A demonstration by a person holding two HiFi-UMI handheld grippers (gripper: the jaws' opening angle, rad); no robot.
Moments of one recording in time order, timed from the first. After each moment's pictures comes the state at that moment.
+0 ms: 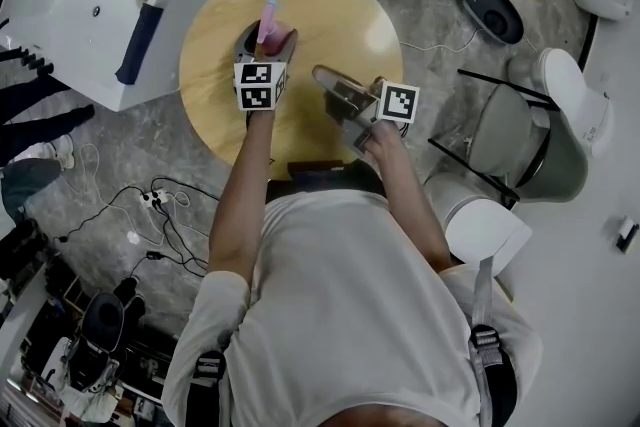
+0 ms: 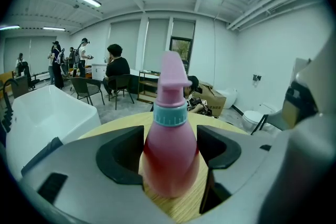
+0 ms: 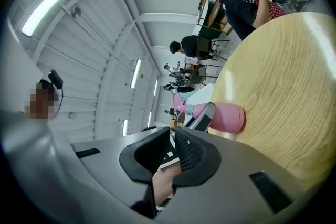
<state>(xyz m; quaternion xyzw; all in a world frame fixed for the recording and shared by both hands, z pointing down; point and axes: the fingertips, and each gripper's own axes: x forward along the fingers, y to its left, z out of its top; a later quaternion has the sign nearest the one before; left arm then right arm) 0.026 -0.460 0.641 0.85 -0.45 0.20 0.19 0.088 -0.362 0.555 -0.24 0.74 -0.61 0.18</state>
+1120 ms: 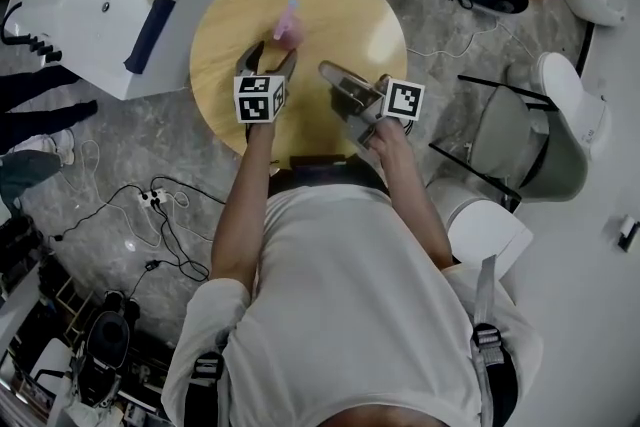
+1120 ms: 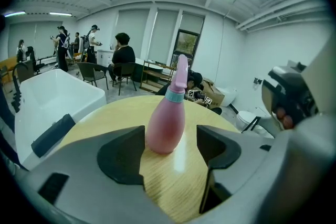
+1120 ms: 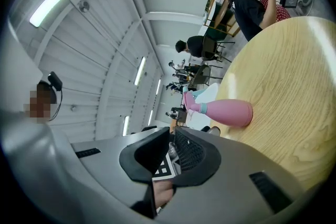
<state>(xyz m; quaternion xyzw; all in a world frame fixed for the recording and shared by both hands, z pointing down) -0.007 -0.384 0.639 0.82 -0.45 0.22 0.26 0.077 -0.331 0.533 -0.24 0.76 -0.58 0.17</state>
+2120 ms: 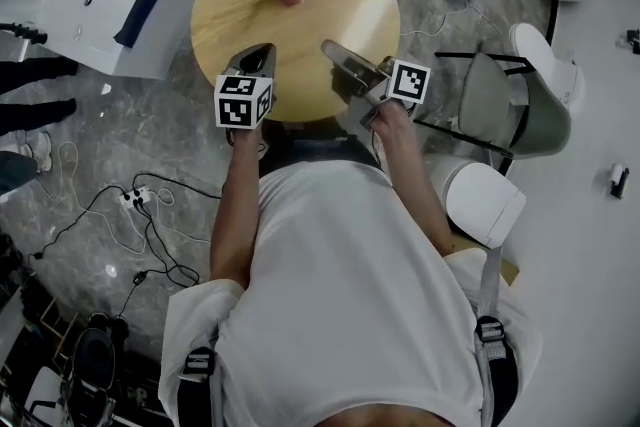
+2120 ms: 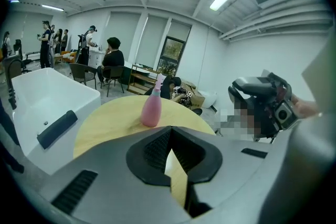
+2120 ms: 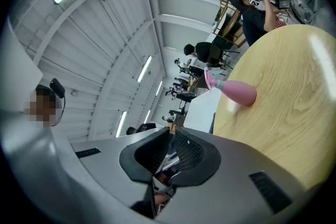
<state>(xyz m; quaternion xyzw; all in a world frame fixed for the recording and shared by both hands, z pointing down) -0.067 -0.259 0.573 0.87 -0.38 0.19 0.26 0.027 -0.240 0.491 -0.28 0.78 -0.53 0.17</state>
